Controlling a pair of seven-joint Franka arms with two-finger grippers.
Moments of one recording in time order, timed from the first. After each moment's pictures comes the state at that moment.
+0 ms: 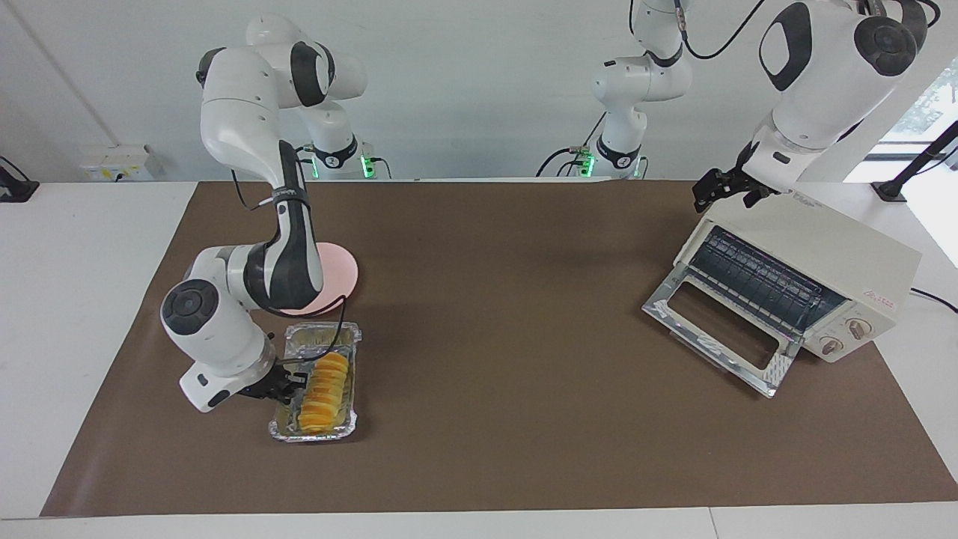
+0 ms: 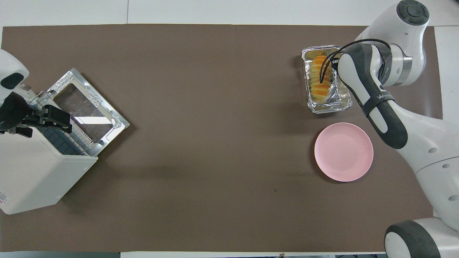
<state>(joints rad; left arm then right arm) 0.01 0.00 -0.09 -1.65 -0.02 1.46 -0.11 0.00 0.77 0.01 -1.25 0.00 2.02 0.00</state>
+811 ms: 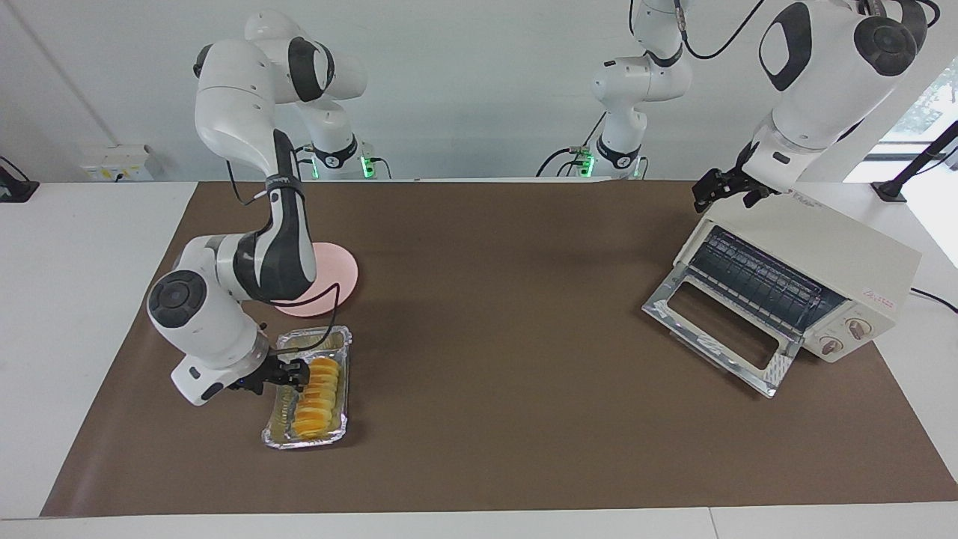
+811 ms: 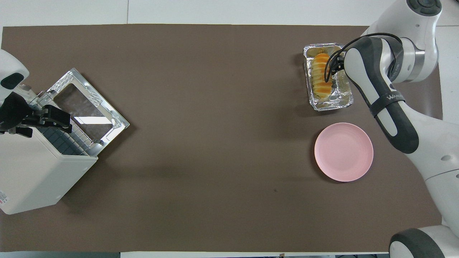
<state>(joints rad) 0.01 0.00 -0.09 -1.65 -0.02 1.46 -0.11 0.01 0.69 0.02 -1.23 0.00 1.86 -0.02</state>
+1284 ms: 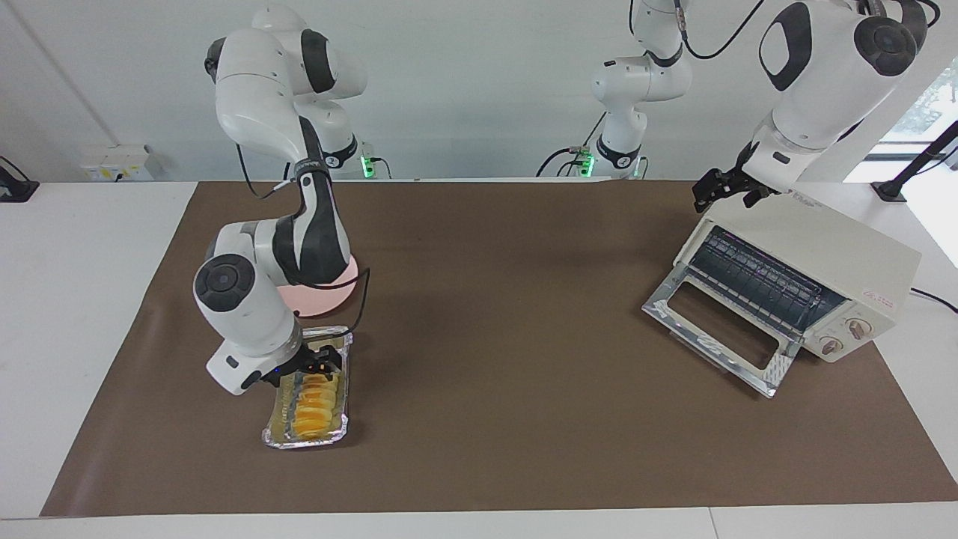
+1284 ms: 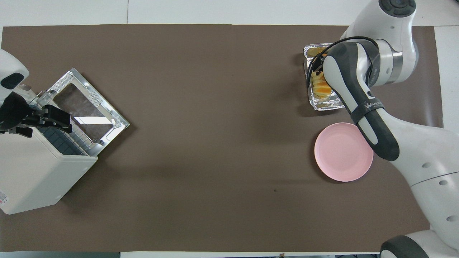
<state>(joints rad) 0.01 0.00 -0.09 -1.65 -0.02 1.46 -0.11 0.09 0.68 0.01 -1.26 -0.04 1.92 0.01</state>
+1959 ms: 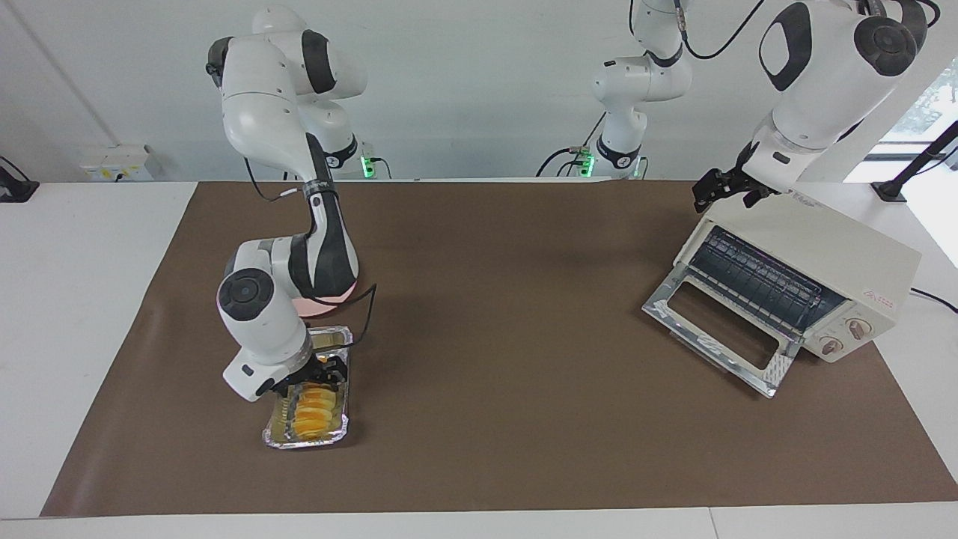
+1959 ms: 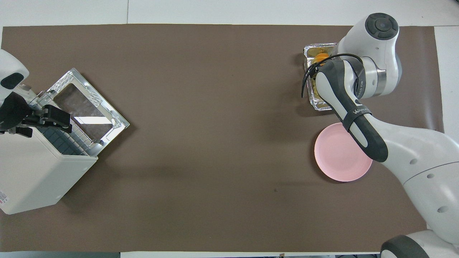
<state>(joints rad) 0.01 0.00 -0.09 -1.65 -0.02 1.46 -0.11 0.09 0.68 0.01 -1.39 -0.06 2.10 0.02</state>
